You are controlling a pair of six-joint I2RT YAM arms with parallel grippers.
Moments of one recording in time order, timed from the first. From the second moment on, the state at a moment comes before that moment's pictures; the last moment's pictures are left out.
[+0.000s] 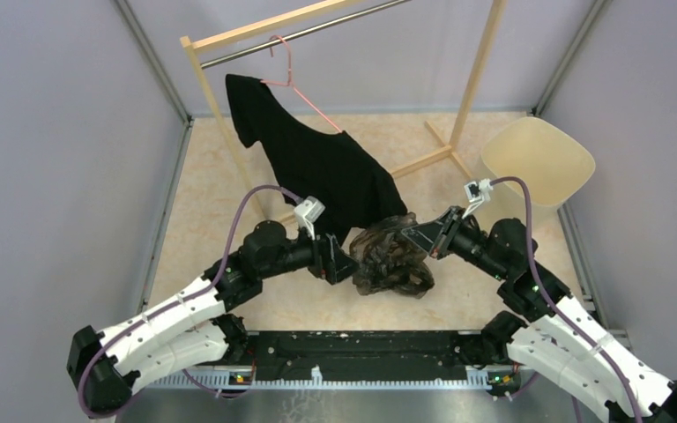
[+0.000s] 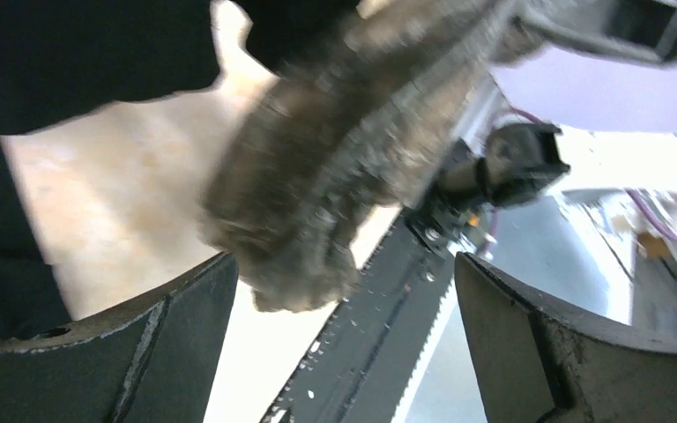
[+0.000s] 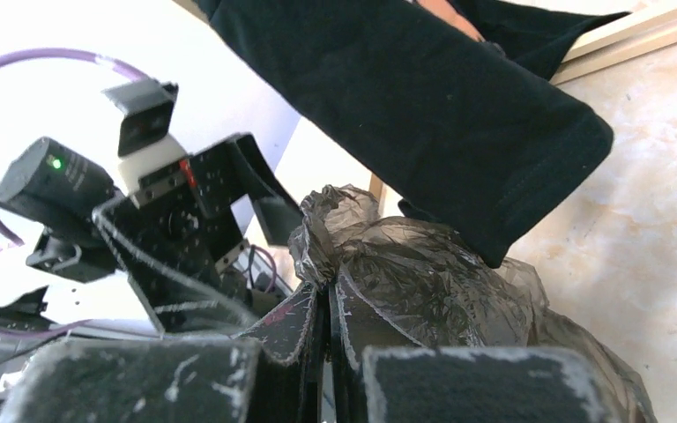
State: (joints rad) left arm -0.86 0.83 0.62 -0.09 0.23 -0.60; right arm 0.67 0.56 0.60 -0.13 -0.20 0.78
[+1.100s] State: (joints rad) left arm -0.86 1.18 0.49 0.44 0.44 -0.88; right arm 0.67 0.54 0.64 -0.13 -0.14 0.78
